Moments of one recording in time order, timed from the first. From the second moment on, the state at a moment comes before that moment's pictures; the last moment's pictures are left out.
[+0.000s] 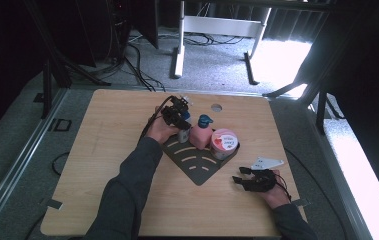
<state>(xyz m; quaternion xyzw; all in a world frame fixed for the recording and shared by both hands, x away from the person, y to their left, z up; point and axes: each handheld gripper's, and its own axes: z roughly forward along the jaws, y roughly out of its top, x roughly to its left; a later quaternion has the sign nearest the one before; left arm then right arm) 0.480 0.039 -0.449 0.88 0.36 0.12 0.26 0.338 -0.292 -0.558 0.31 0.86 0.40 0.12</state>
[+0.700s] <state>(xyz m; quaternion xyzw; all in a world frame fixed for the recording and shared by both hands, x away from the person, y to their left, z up) 0.485 0.036 -0.450 0.88 0.37 0.12 0.28 0.338 -0.292 -0.558 0.31 0.86 0.40 0.12</state>
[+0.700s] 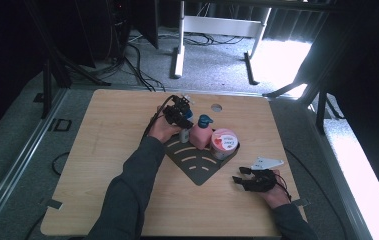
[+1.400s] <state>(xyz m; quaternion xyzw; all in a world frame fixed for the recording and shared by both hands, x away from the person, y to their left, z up) 0.490 0.040 -0.450 0.87 0.39 0.09 0.30 0.338 -0.291 -0.558 0.31 0.86 0.40 0.12</state>
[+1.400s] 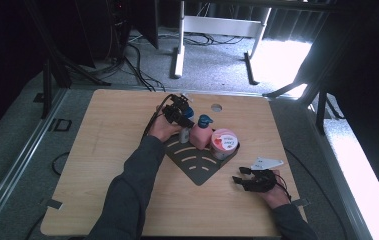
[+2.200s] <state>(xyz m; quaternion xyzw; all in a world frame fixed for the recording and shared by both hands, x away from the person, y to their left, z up) 0.481 0.048 -0.447 0.88 0.38 0.07 0.28 0.337 -0.291 -0.558 0.31 0.86 0.40 0.12</state>
